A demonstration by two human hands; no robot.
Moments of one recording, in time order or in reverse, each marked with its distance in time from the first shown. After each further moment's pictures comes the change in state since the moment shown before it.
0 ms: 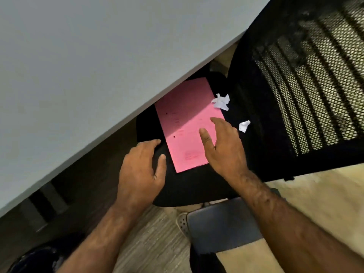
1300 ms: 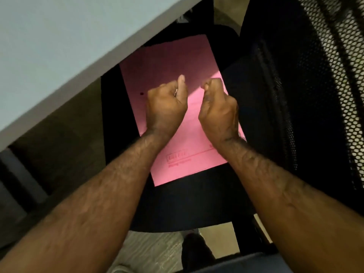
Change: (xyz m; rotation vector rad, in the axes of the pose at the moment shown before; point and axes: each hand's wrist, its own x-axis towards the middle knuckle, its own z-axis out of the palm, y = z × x) left_hand 0.177 0.003 0.182 -0.263 0.283 -0.059; right_hand 0.117 0.079 0.095 0.185 0.328 -0.216
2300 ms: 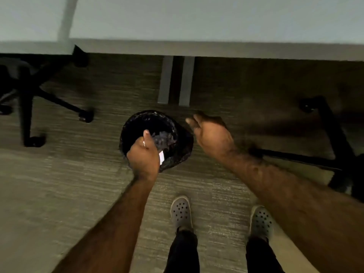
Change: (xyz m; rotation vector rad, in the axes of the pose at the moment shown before) left_hand -0.403 -0.308 -0.425 0.325 0.824 -1.082; right_hand -0.359 -0.376 0.229 0.073 -1.239 -0.521
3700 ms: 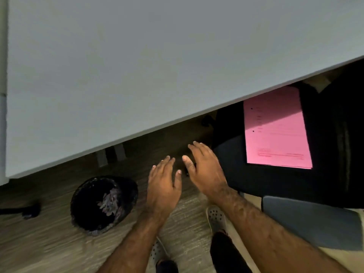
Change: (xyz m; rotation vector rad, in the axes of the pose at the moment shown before) left_hand -0.187 0.223 -0.021 0.193 -0.782 0.813; right_hand -0.185 0.067 -0.197 -0.020 0.331 0.383
